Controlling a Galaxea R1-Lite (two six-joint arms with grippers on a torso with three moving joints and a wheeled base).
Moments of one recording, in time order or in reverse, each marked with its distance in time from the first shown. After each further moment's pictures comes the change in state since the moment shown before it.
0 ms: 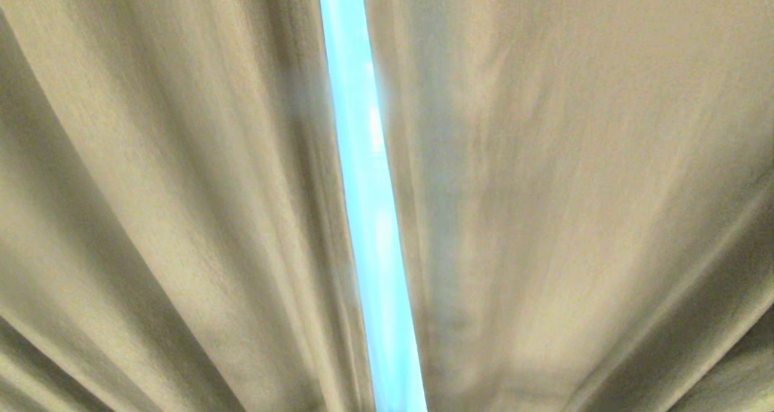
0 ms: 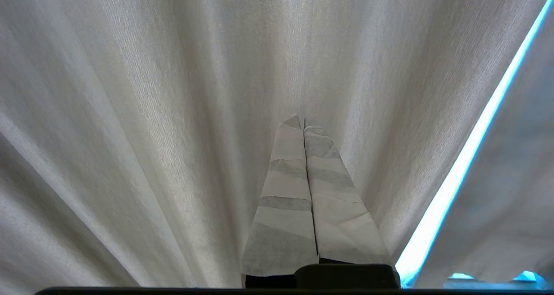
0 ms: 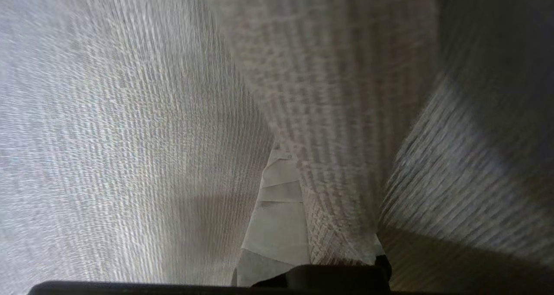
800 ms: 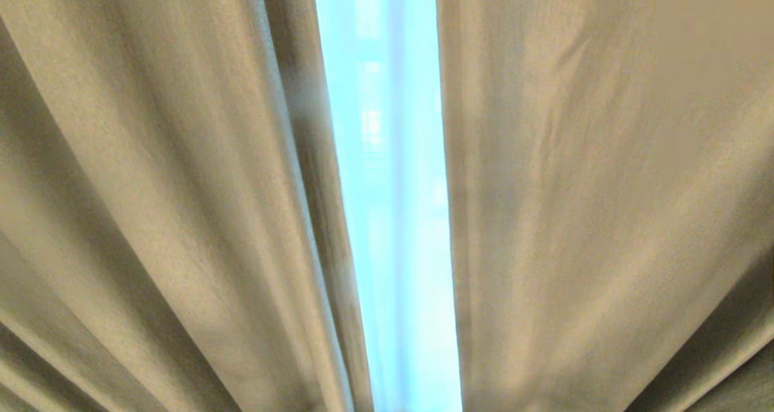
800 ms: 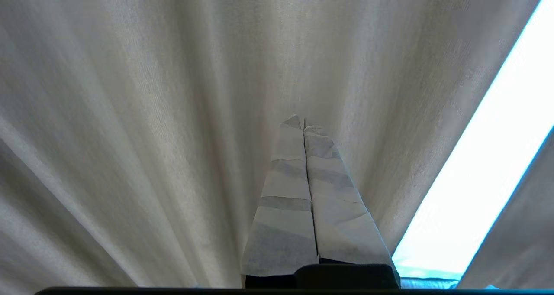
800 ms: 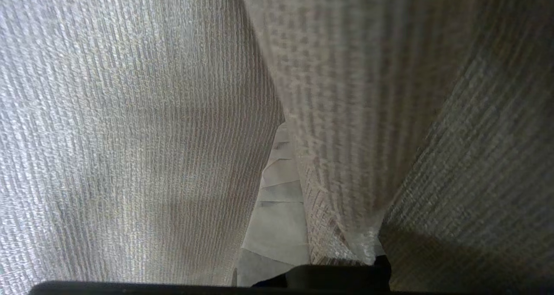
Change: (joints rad) left arm 0.000 0.000 0.000 0.000 0.000 0.000; right arm -0.140 0.104 -0.093 -0.008 0.000 0.021
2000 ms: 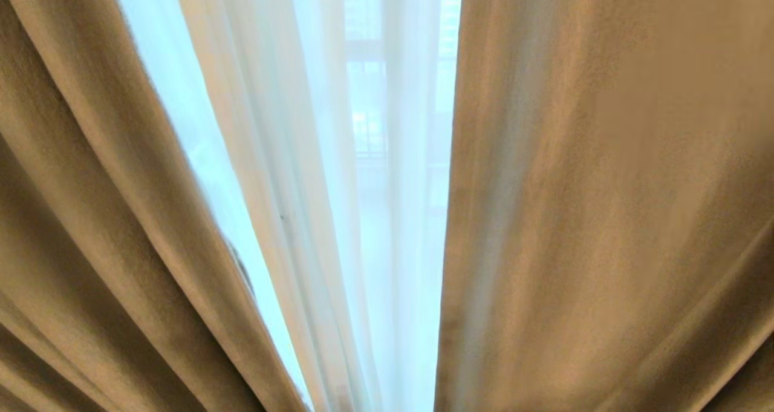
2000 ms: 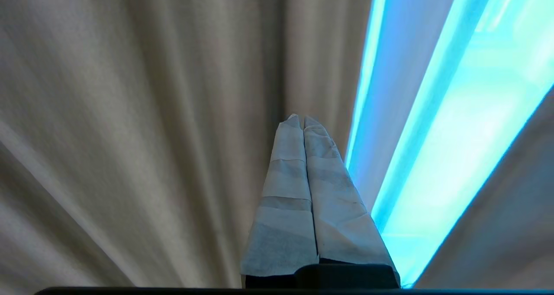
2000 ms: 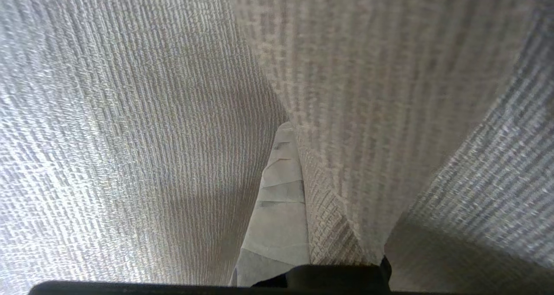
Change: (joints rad) left arm 0.000 0.000 0.000 0.000 0.000 0.000; right arm 0.124 -0.062 0.137 -0.001 0.067 -0.005
